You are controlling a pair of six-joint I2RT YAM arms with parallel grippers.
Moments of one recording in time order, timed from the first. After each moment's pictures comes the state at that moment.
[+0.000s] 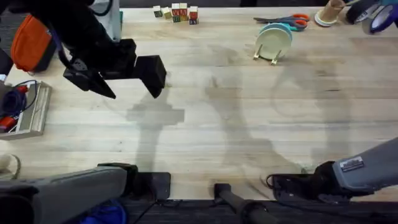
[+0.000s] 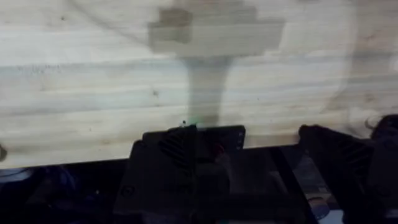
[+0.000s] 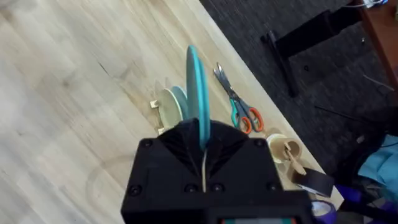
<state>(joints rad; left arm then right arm) -0.06 1.42 1.49 -1.69 0.11 -0.07 -0.08 1.79 2.46 -1.52 -0.38 -0.92</state>
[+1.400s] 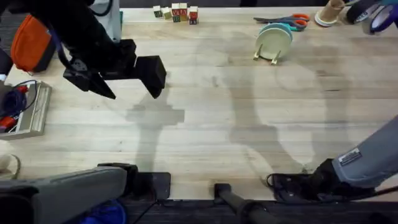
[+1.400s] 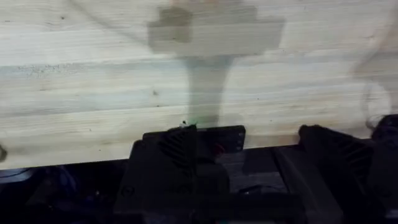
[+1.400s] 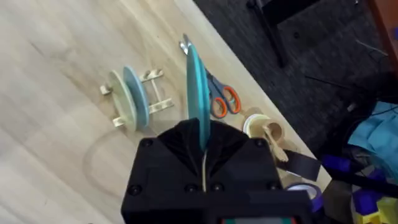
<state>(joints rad) -0.06 1.42 1.49 -1.69 0.11 -0.07 -0.16 1.97 2.46 -1.39 -0.31 -0.97</state>
